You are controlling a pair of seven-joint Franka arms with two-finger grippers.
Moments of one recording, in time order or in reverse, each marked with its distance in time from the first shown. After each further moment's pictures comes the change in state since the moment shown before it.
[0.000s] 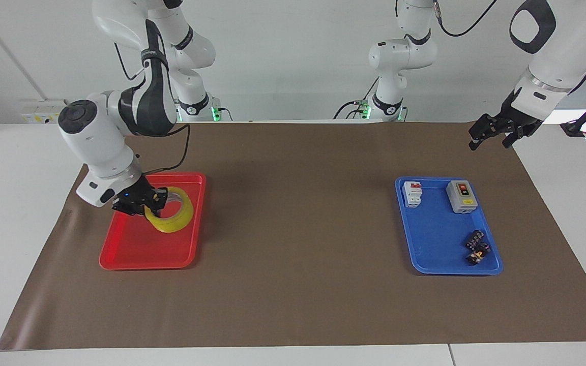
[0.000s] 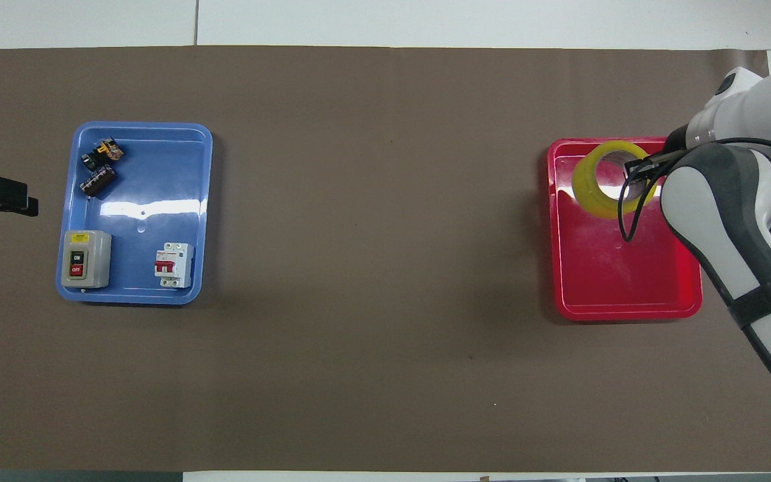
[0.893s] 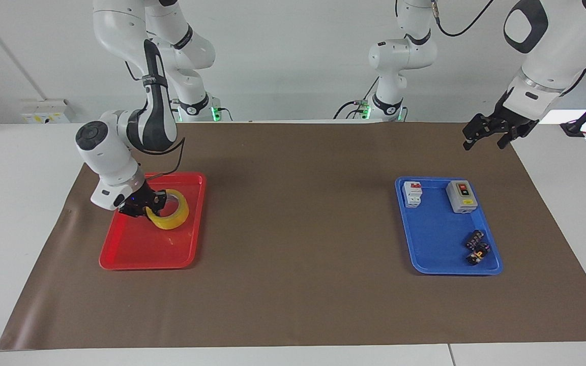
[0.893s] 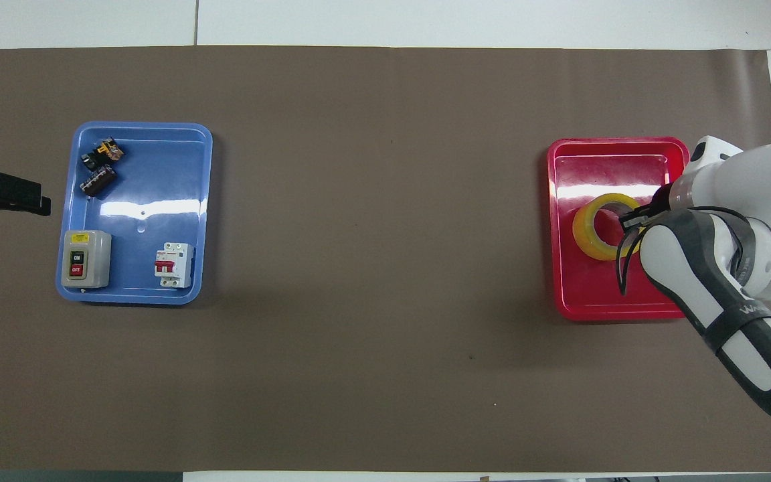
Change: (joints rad) left arm -0.007 0.000 -0.024 0.004 0.000 0.000 0.000; right arm -0.041 -0.027 0.004 -0.301 -0.001 0.264 -0.175
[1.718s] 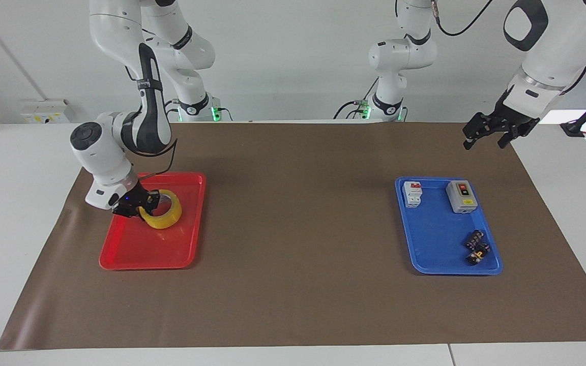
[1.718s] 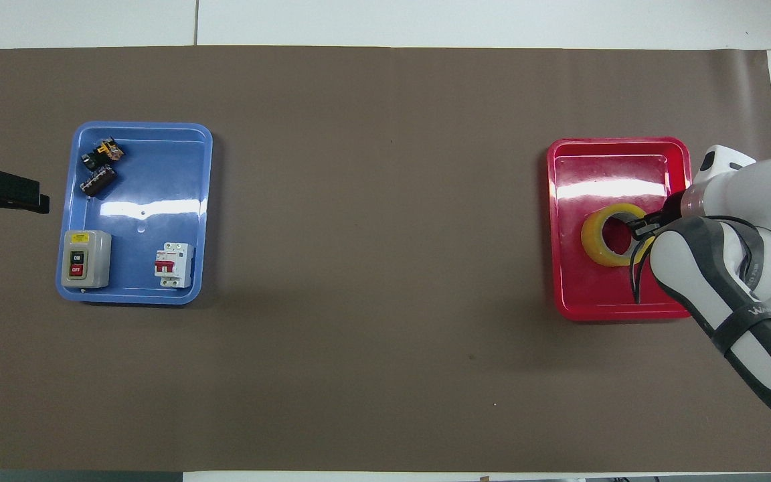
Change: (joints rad) left arm 0.000 -0.001 -0.001 0.006 0.000 0.000 0.000; right arm -0.036 -0.002 -0.001 -0.026 -0.003 0.030 -0.071
